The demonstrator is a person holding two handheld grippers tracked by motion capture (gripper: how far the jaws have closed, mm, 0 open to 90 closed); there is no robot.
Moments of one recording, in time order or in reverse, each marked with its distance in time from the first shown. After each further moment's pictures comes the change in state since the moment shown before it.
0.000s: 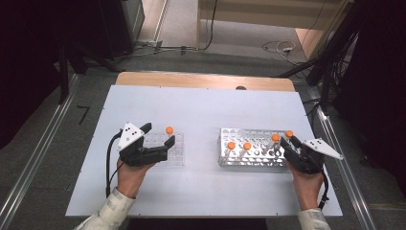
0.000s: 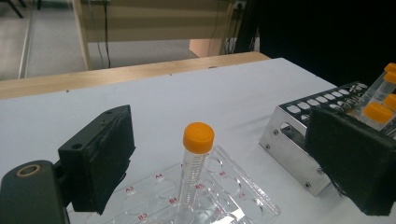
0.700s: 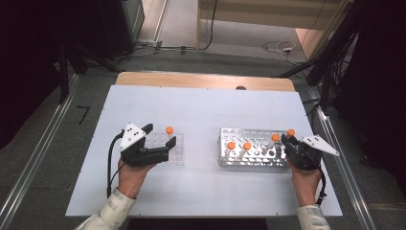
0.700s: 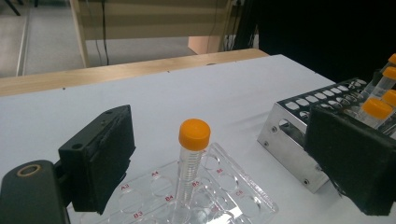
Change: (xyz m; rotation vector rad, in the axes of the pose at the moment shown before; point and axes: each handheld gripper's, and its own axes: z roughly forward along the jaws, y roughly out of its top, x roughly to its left) left arm -0.002 -0.001 0.002 0.009 -0.007 0.001; right arm 0.002 0.005 0.006 -0.016 -0.016 -0.007
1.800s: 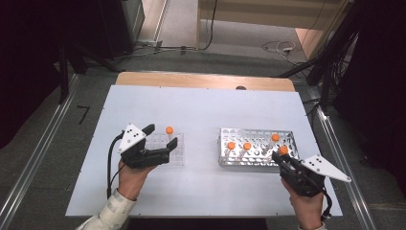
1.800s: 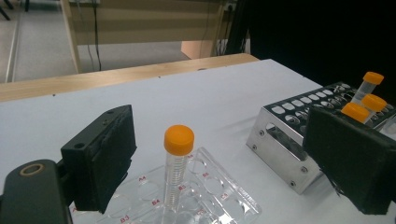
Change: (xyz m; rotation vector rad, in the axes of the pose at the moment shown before) left arm -0.007 0.003 -0.005 -0.014 -0.031 0.005; right arm 0.050 0.000 -0.076 -0.037 0.243 -0.059
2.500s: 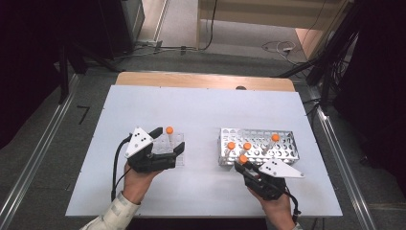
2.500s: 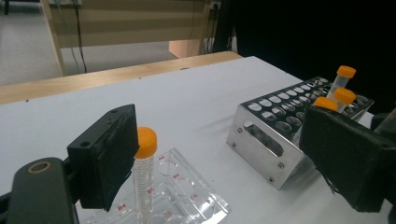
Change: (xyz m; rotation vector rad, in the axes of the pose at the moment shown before) left arm -0.019 -0.001 0.002 0.003 -0.054 0.029; right arm 0.066 -0.008 0.042 0.085 0.225 -0.121
